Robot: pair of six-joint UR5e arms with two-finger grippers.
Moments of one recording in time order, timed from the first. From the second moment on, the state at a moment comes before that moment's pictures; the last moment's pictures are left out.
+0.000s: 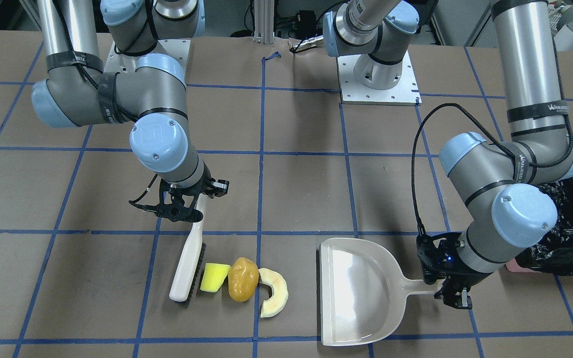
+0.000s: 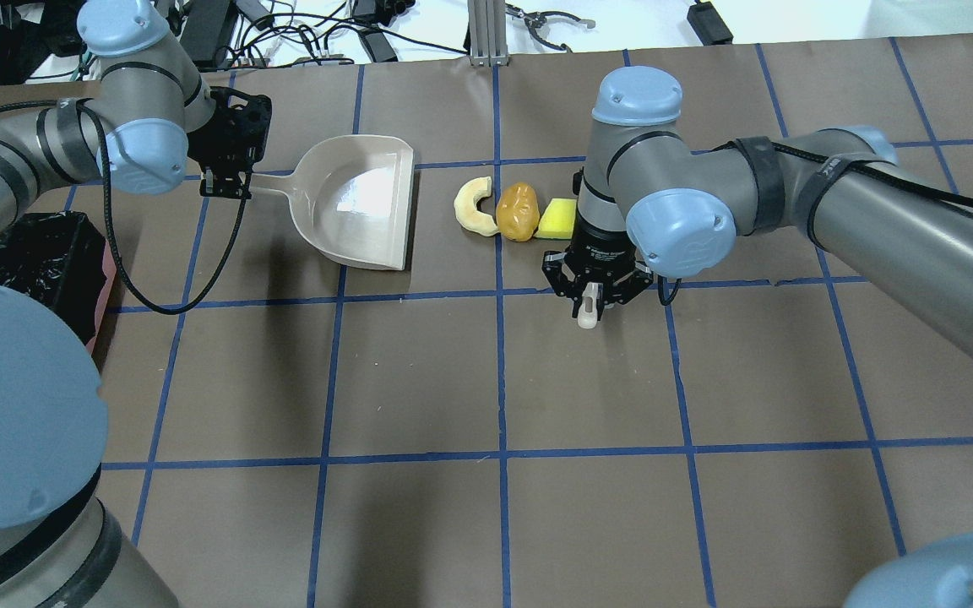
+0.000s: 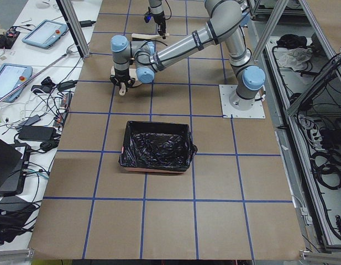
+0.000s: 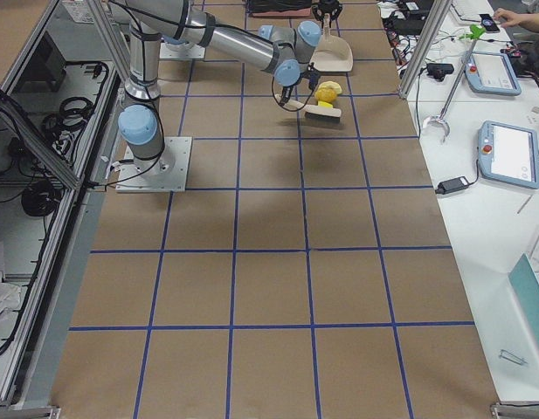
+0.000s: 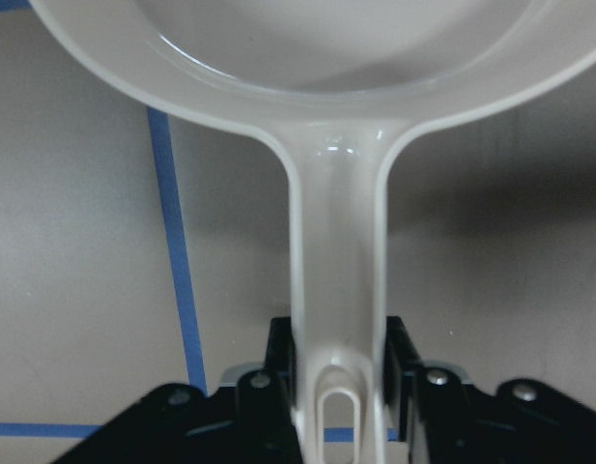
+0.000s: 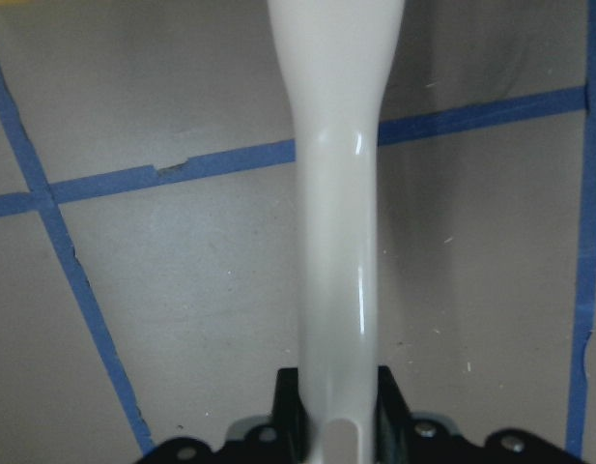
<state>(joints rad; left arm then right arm) -1.40 -2.11 -1.52 -0.97 1.59 1.80 1.76 -1.21 1.75 -1.90 -1.45 0.36</state>
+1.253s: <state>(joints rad) -1.44 -2.14 -1.52 -0.96 1.67 1.78 1.78 -1.19 1.71 -1.89 -1.43 0.40</state>
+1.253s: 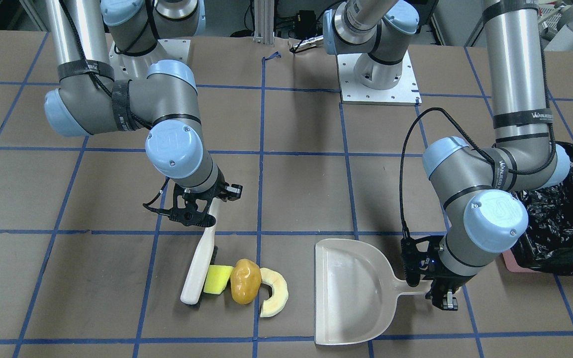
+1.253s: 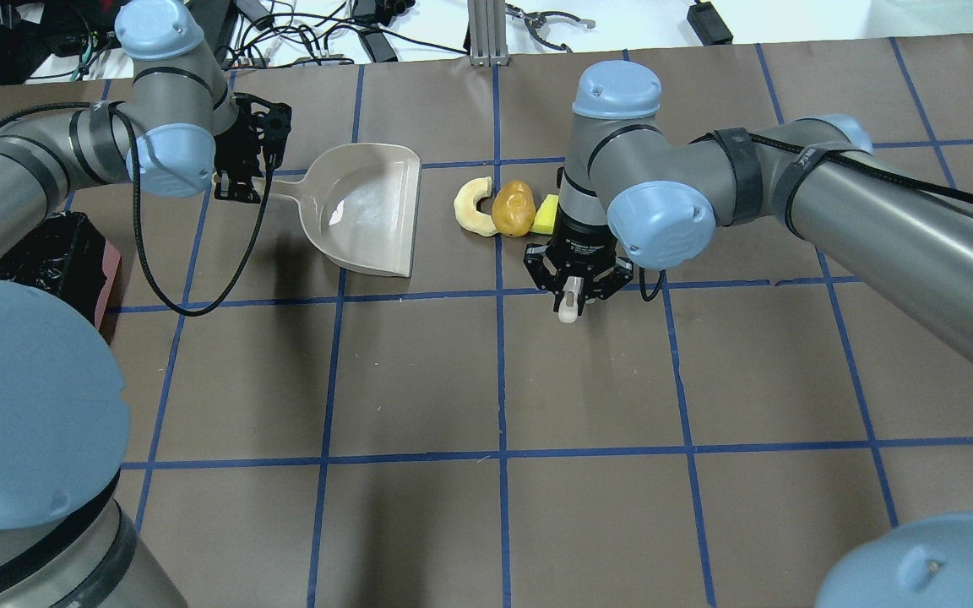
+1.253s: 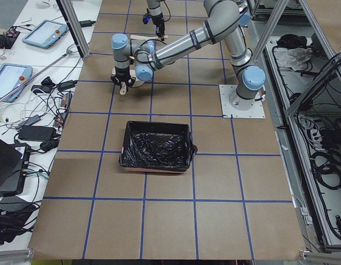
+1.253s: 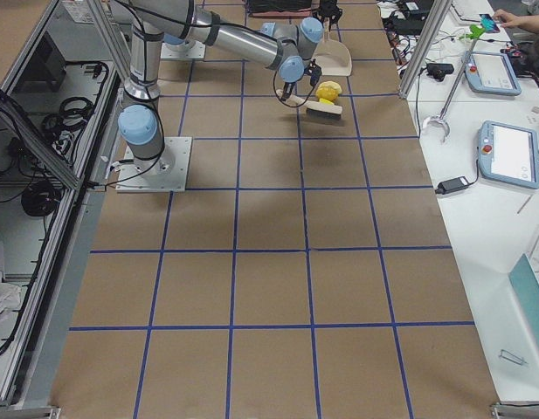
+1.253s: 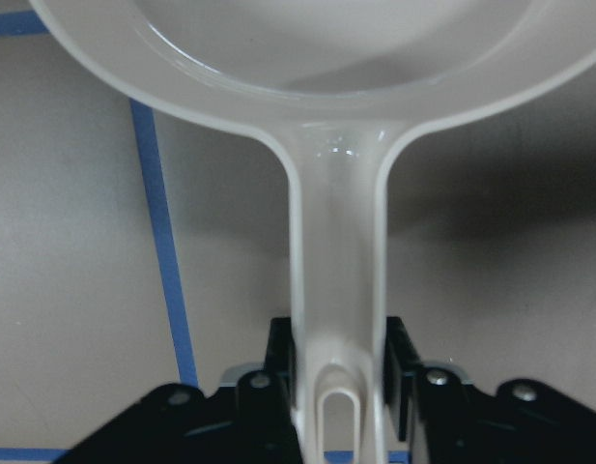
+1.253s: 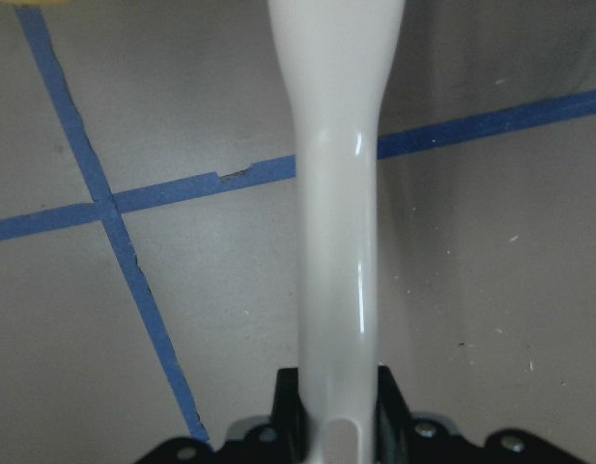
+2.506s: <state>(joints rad) -1.45 -2.14 -1.52 -0.96 1.68 1.77 1.87 -1.08 1.58 -1.90 -1.37 0.56</state>
